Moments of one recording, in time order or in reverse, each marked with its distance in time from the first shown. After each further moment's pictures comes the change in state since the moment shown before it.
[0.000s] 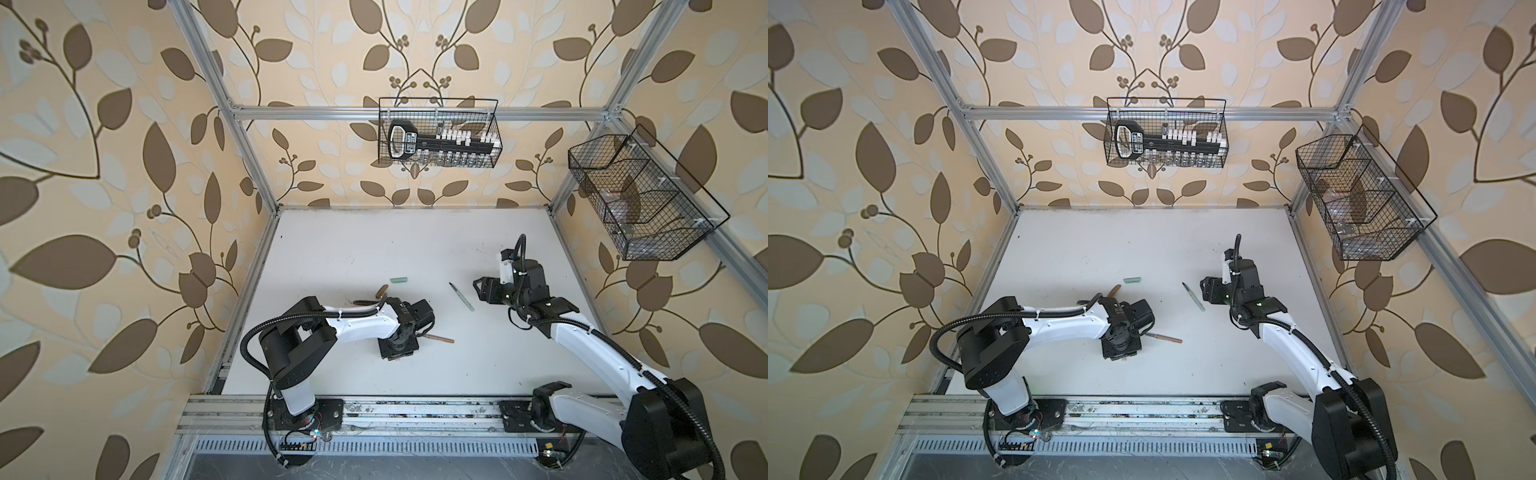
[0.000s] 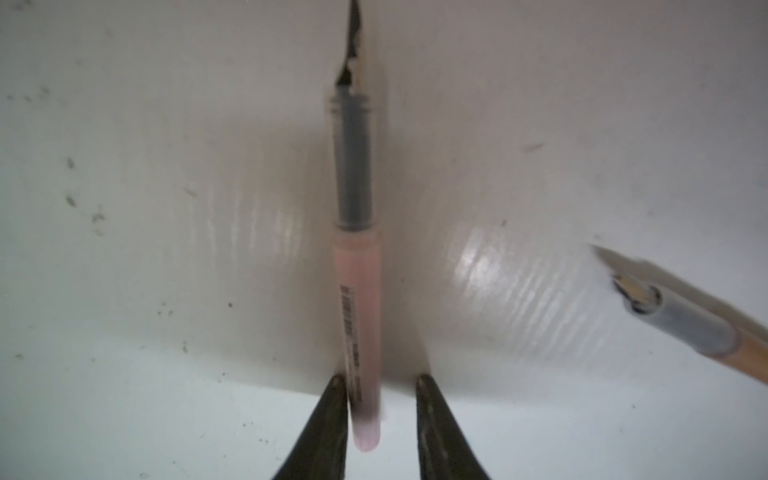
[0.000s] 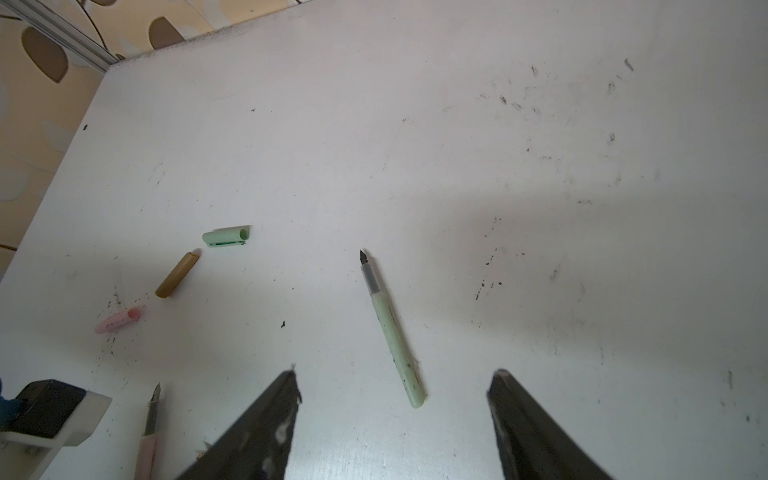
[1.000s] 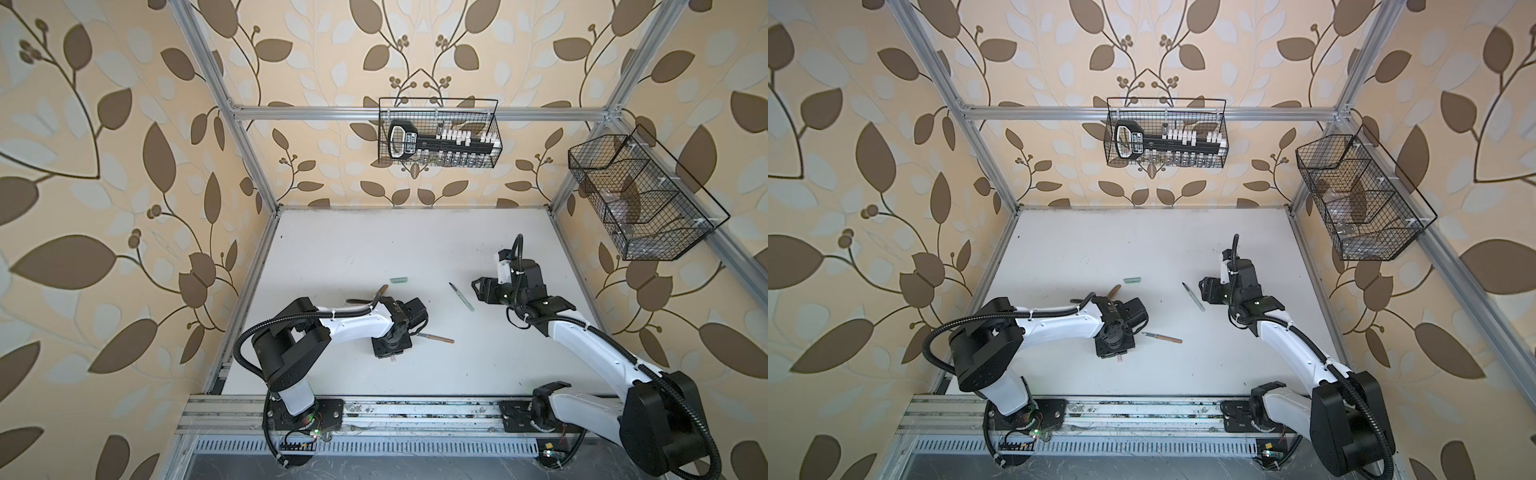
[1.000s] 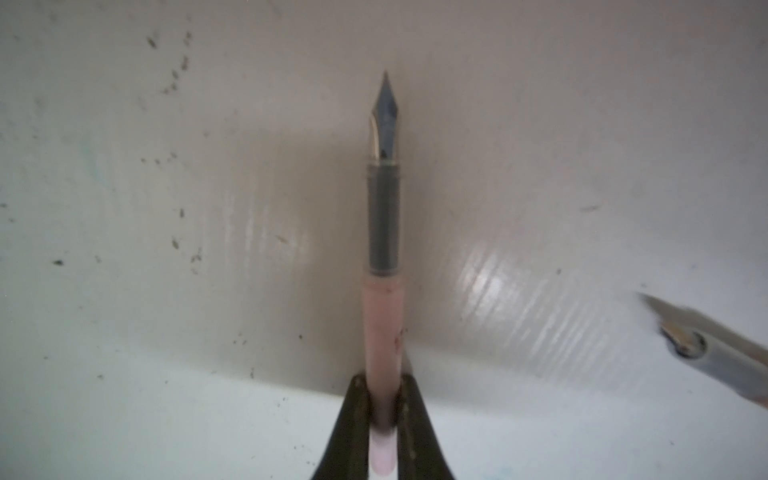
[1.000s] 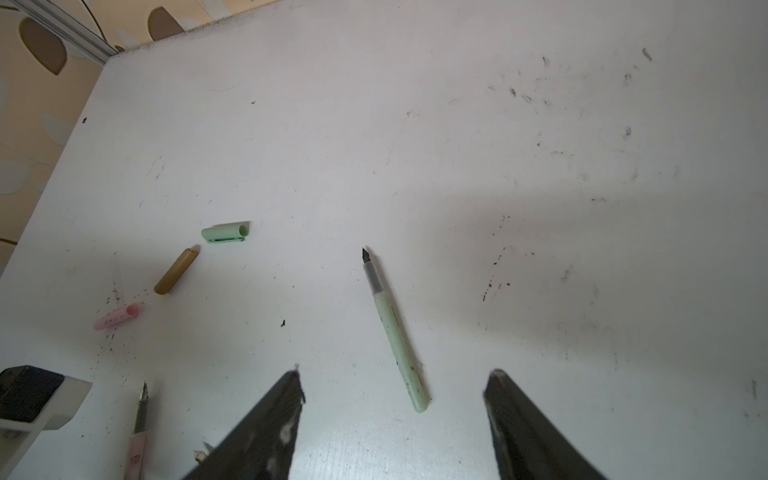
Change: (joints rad) left arm 0.031 -0.035 -0.041 -0.011 -0.055 0.028; right arm 0.016 0.033 0.000 0.025 -0.013 -0.001
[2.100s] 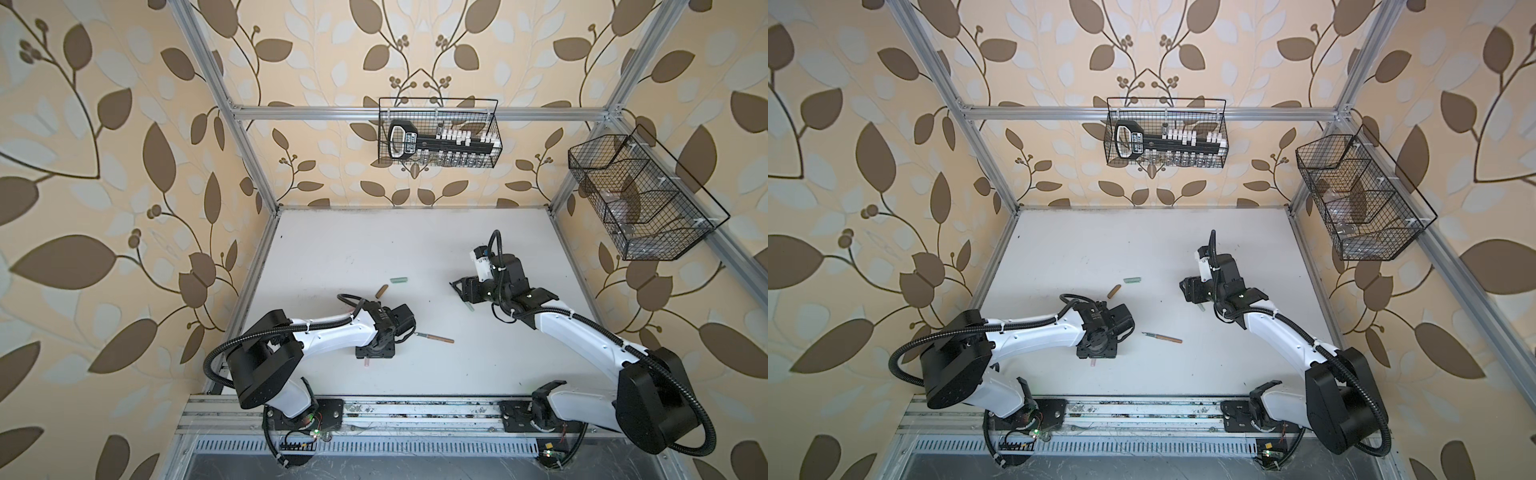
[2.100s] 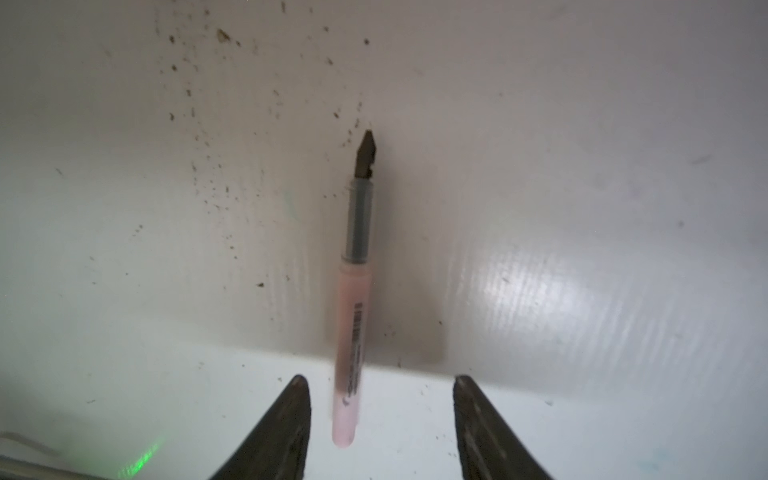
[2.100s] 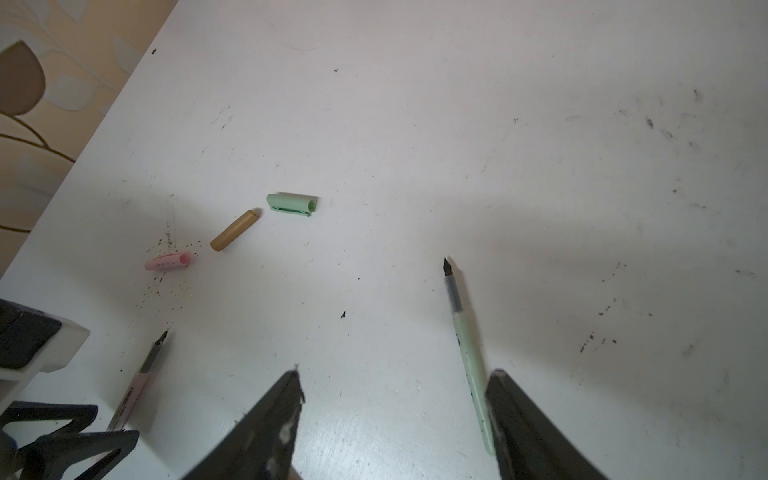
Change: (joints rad) left arm 0.024 -0.171 -0.135 -0.051 -0.140 0.208; right arm 0.125 0.100 0.081 0.028 -0.039 -0.080
